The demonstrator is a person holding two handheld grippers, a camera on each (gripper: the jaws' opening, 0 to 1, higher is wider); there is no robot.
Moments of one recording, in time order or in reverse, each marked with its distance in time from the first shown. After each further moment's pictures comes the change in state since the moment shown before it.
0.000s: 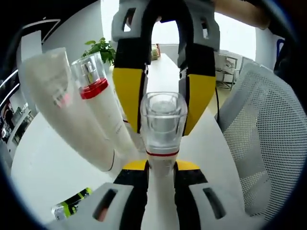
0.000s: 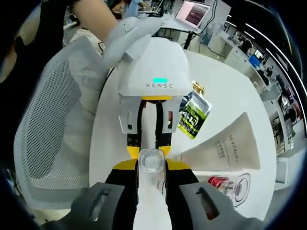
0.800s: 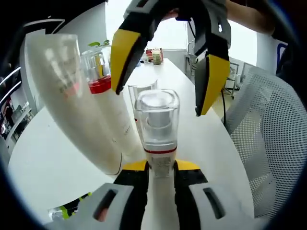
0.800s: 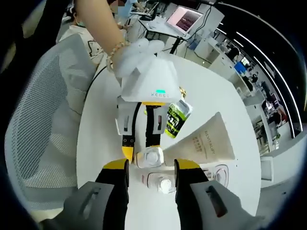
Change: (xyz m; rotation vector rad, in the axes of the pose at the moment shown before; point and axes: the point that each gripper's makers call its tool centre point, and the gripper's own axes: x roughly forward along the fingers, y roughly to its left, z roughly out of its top) left arm 0.008 0.018 0.005 -0.011 -0.050 0.011; right arm -0.034 -0.018 -0.004 0.041 -0.049 -0.206
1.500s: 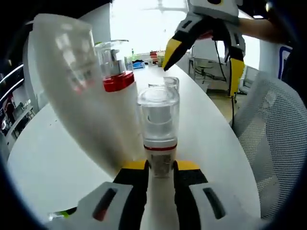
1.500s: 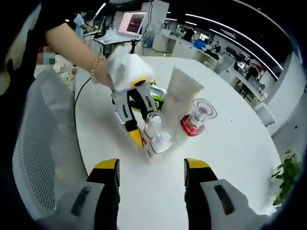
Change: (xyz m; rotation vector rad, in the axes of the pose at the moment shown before) left arm 0.009 0.013 0.005 -0.030 -0.020 0.011; right arm -0.024 0.012 -0.048 0.478 -0.116 -0.149
